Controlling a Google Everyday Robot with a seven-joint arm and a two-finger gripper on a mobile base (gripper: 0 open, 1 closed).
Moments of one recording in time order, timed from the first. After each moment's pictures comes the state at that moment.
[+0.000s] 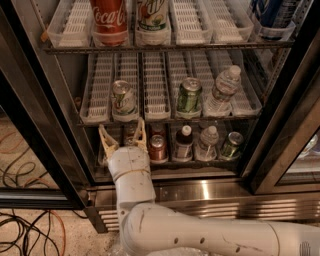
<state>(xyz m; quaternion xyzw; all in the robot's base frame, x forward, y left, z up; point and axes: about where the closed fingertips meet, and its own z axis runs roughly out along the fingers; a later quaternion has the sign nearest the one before) 0.542 0.081 0.826 -0.07 0.65 0.09 0.75</state>
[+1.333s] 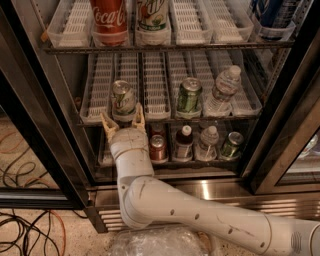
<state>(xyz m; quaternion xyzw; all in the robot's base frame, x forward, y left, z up) 0.591 0.086 0.836 -0.07 0.65 0.10 0.75</state>
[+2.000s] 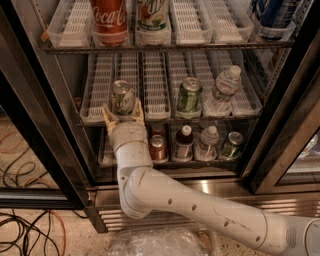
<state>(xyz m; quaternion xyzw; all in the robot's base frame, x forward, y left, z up) 0.612 0.089 0.837 -0.07 0.65 0.10 0.75</state>
